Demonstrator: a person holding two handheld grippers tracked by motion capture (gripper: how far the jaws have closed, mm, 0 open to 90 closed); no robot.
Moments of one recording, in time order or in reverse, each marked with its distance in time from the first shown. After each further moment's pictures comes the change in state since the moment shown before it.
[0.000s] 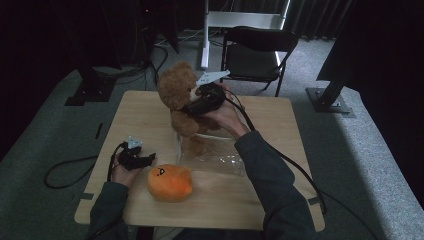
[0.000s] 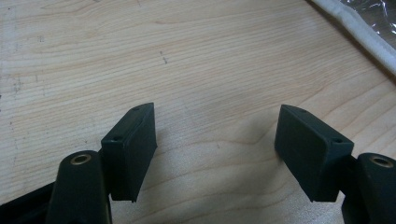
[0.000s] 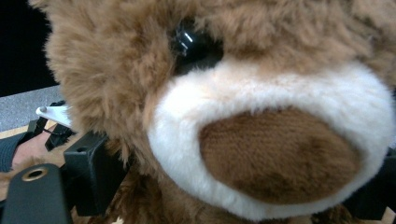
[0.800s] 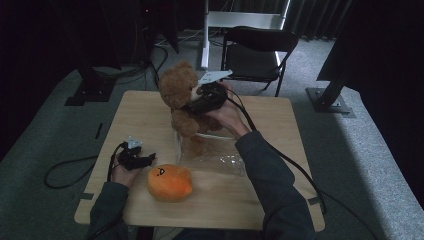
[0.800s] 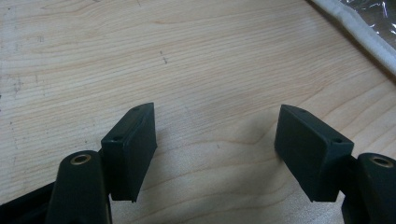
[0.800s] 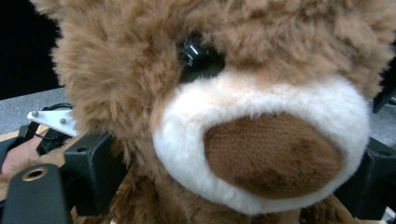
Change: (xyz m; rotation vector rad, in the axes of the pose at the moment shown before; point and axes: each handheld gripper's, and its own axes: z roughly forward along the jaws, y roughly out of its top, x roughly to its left) left arm 0.000 0.000 0.000 0.000 0.000 0.000; right arm -0.002 0.000 -0.004 -0.024 -0.026 -0.005
